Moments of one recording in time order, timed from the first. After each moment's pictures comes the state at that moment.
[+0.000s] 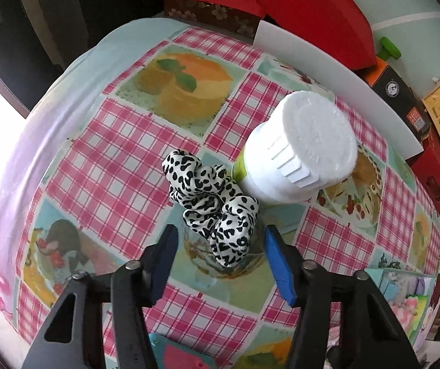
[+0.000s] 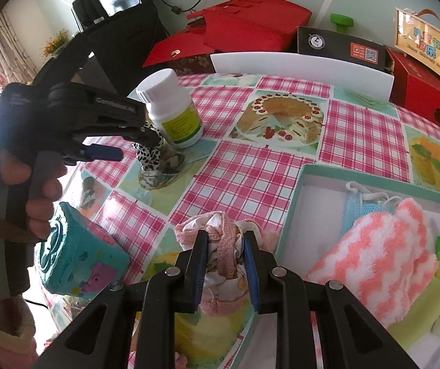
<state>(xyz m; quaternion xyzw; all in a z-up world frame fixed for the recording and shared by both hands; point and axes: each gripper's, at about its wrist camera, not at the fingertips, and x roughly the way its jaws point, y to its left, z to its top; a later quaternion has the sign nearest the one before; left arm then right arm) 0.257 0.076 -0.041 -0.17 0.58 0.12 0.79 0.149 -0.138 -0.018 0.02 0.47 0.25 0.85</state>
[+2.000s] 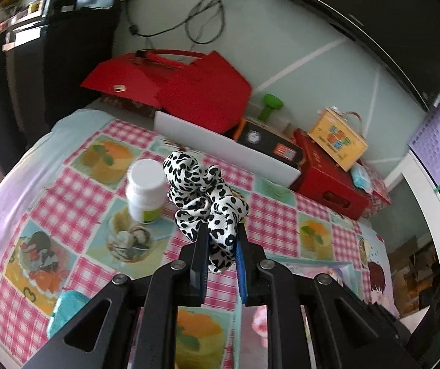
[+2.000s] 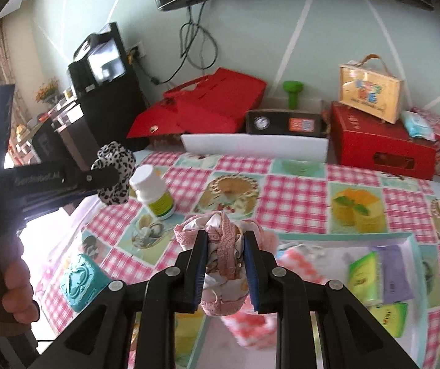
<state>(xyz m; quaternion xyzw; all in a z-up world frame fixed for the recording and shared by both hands) 0.164 -0.015 0.080 -0.17 0.39 -0.03 0.90 0.114 -0.217 0.074 0.06 0.35 0.17 0.92</state>
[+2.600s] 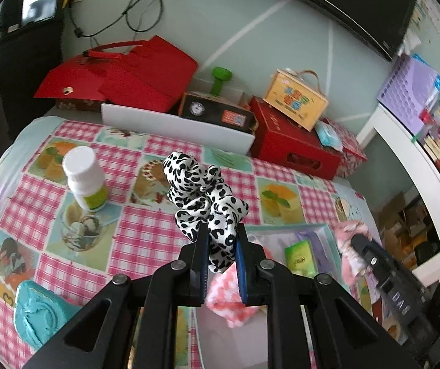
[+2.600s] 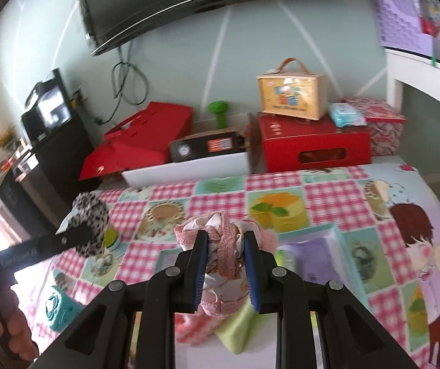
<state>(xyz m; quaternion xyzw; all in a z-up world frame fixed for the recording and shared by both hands) 0.154 -0.090 0.073 -0.11 0.42 -0.11 0.90 0.096 -0.316 0.088 0.12 0.33 0.04 0.94</state>
